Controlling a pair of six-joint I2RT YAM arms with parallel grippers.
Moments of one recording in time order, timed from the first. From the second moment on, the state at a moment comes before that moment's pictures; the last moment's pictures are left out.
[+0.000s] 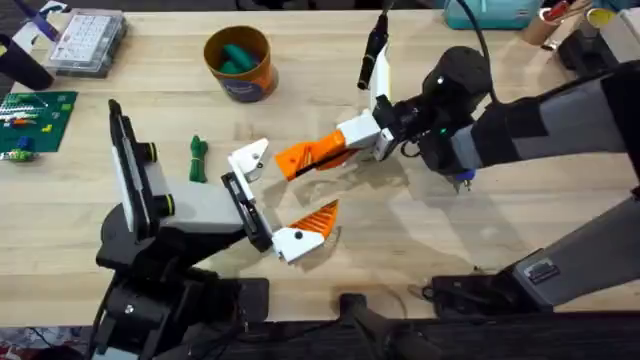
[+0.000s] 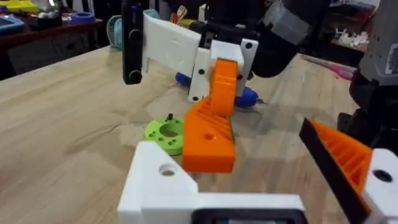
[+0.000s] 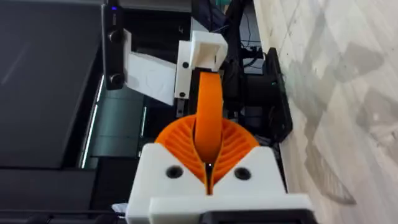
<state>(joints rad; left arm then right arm) -0.22 0.00 0.01 -0.07 0.85 -0.06 0.40 1.82 0.62 1.28 -1.55 1.55</state>
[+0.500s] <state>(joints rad) -0.22 0.00 0.01 -0.07 0.85 -0.06 0.43 1.82 0.62 1.28 -1.55 1.56</state>
